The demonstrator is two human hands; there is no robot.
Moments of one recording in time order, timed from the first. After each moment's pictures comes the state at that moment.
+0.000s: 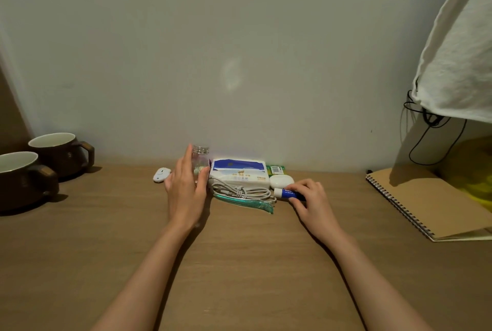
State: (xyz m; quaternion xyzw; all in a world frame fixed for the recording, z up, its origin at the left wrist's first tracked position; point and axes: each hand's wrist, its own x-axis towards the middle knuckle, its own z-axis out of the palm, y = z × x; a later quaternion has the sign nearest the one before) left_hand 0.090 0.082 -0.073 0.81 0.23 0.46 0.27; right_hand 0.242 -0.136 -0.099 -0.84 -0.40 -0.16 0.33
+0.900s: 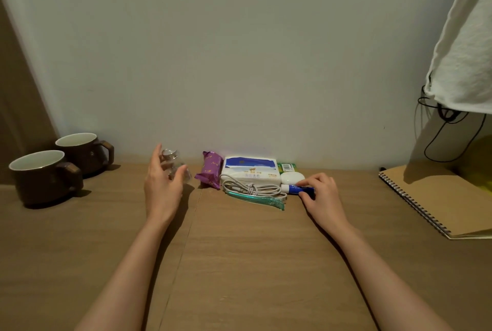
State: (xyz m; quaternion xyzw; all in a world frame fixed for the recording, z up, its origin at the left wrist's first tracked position) left_hand 0.056 0.137 -0.074 0.74 0.28 0.49 0.36; right_hand 0.241 -0.126 -0.096 -0.86 -0.33 -0.17 0.35
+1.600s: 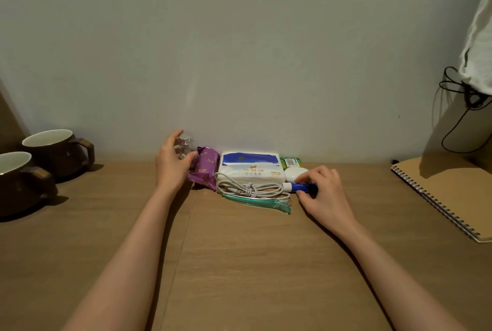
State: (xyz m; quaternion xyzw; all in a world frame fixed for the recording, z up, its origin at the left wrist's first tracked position) left_hand 0.135 0.197 -0.084 0.79 0.25 0.42 0.38; right_hand 0.247 -0.111 -0.098 -0.86 -0.35 -0.17 0.33
